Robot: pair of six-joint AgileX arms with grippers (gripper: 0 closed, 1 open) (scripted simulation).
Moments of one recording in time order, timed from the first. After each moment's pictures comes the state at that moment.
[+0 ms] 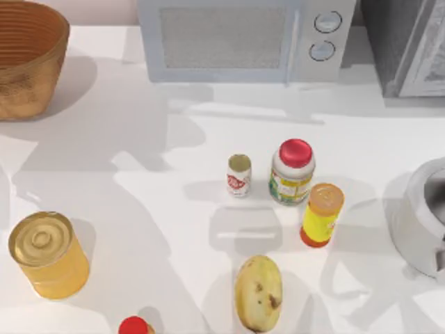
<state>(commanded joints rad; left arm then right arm) 0.48 2.14 2.03 -0.54 1.23 0.64 0.00 0.00 0.00 0.00 0.00 0.00</state>
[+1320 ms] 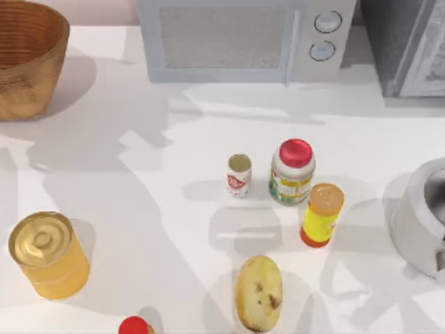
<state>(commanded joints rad) 0.38 2.19 1.91 -0.24 1.15 0.50 0.00 0.00 0.00 0.00 0.00 0.00</state>
